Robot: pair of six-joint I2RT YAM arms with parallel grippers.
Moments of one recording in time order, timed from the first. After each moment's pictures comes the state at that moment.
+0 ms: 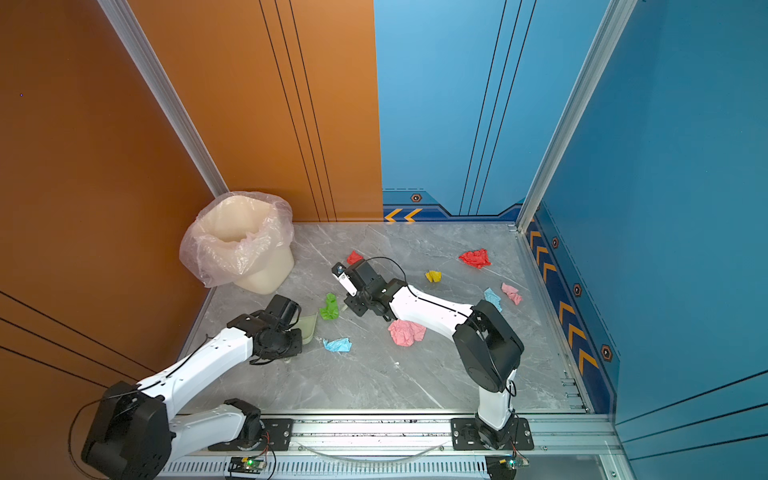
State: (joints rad) left arm -0.37 1.18 0.66 -0.79 -0.08 -0.54; right arm 0.84 1.84 1.36 -0.33 0.08 -0.13
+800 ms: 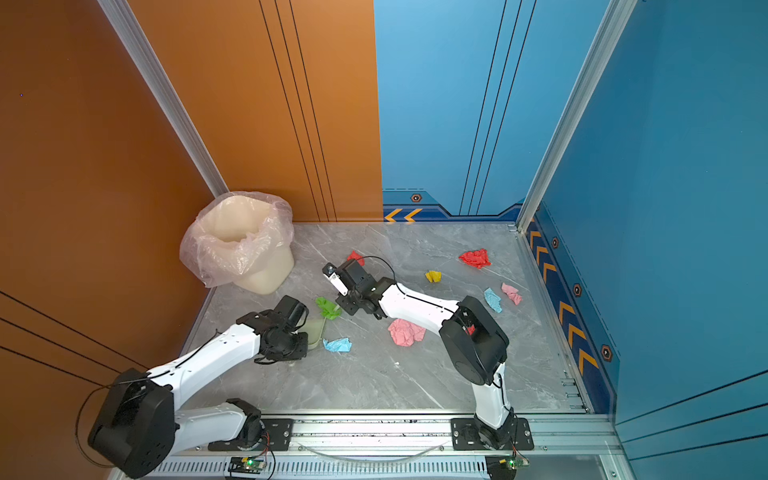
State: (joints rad) left arm -0.43 1.25 0.67 -0.80 -0.04 -0.50; right arm 0.86 1.94 1.47 -0.33 0.08 -0.14
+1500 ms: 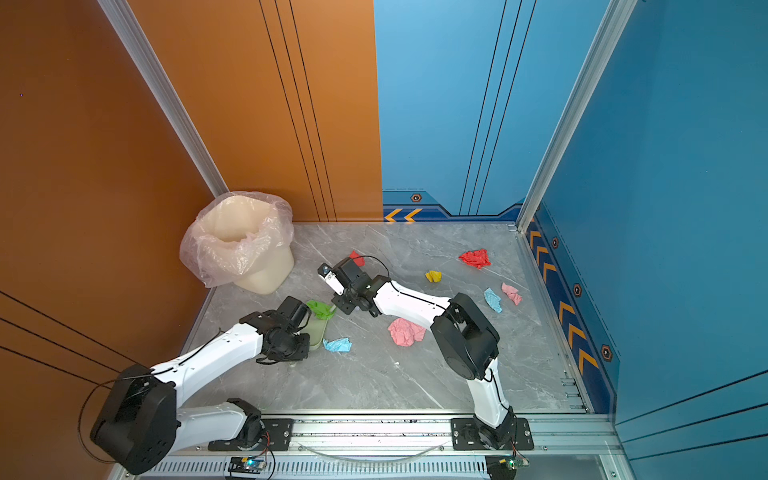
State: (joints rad) left arm -0.45 1.26 0.67 -0.79 -0.05 -0.49; right arm 0.87 2.00 1.52 -0.34 0.02 -0.16
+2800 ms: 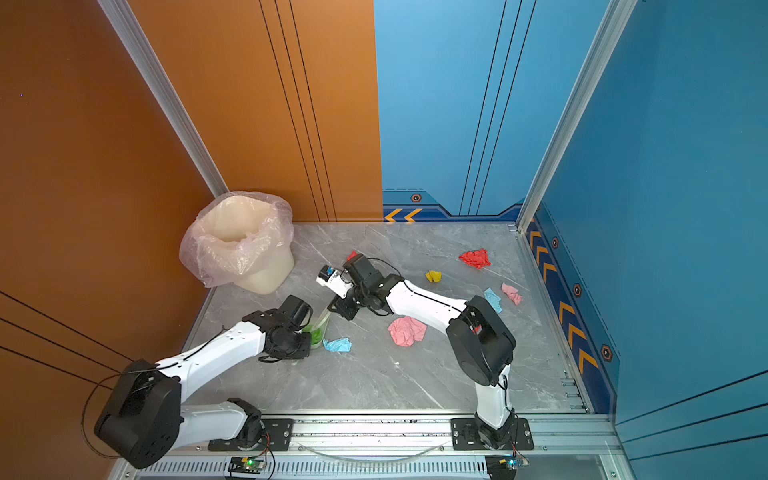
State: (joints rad) left arm -0.45 1.28 0.68 -0.75 -0.06 -0.48; right arm 0.80 1.87 1.43 -0.29 -0.42 -0.11
